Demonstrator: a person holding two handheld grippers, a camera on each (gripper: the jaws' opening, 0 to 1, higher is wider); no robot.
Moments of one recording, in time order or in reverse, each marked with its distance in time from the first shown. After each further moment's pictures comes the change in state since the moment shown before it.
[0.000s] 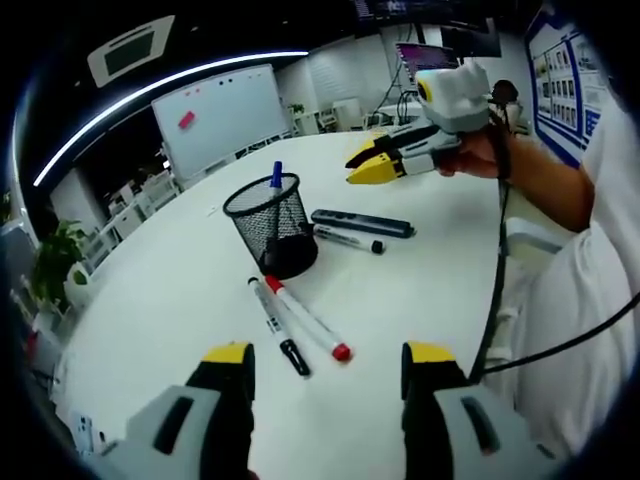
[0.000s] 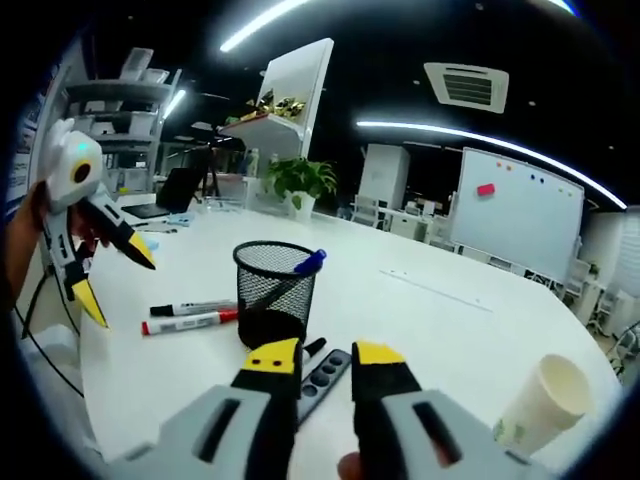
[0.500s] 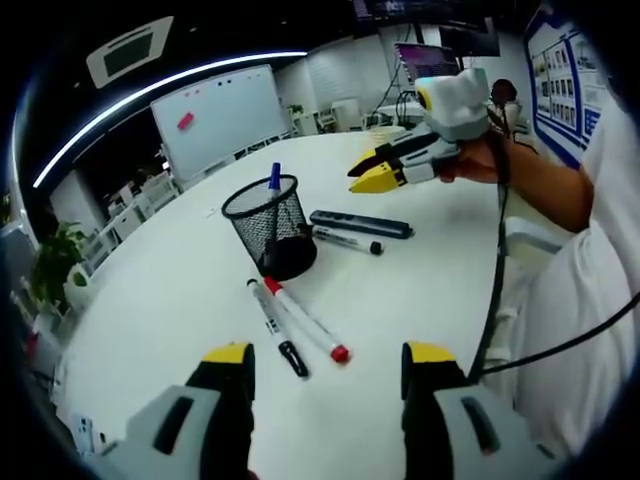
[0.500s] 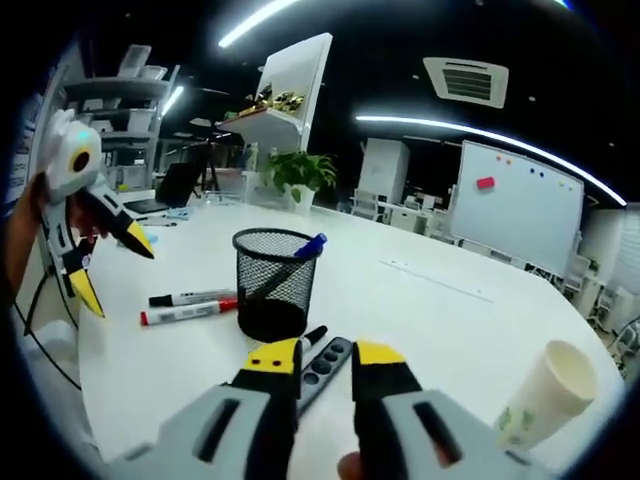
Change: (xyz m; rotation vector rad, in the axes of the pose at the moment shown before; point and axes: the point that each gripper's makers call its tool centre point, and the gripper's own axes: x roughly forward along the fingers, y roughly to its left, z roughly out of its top) left arm 0.000 -0.002 0.001 0.005 -0.002 -0.004; right arm 0.000 0.002 -0.015 0.012 0.030 0.000
